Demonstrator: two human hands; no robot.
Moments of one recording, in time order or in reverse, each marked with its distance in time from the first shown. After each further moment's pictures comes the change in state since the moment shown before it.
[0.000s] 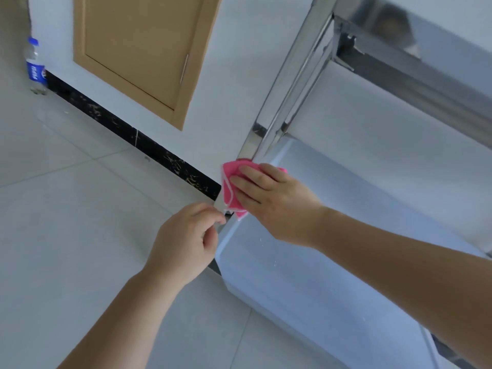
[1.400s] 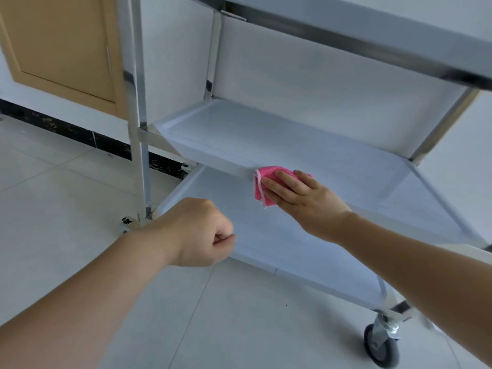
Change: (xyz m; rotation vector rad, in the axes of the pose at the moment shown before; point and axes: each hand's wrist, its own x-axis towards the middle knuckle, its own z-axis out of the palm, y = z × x) left_hand -0.051 0.181 0.043 0.262 -0.592 0.545; right_hand -0.283 -0.033 0.028 0.088 -0.098 0.249
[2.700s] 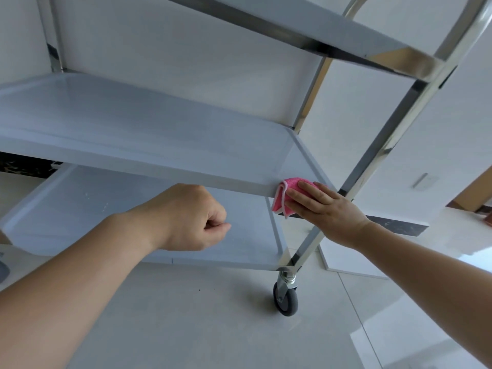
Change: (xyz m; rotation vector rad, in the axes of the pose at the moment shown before) left_hand 0.135 0.128 0.064 -0.126 -0.028 0.315; right_hand -0.289 0.060 0.045 -0.024 -0.130 0.177
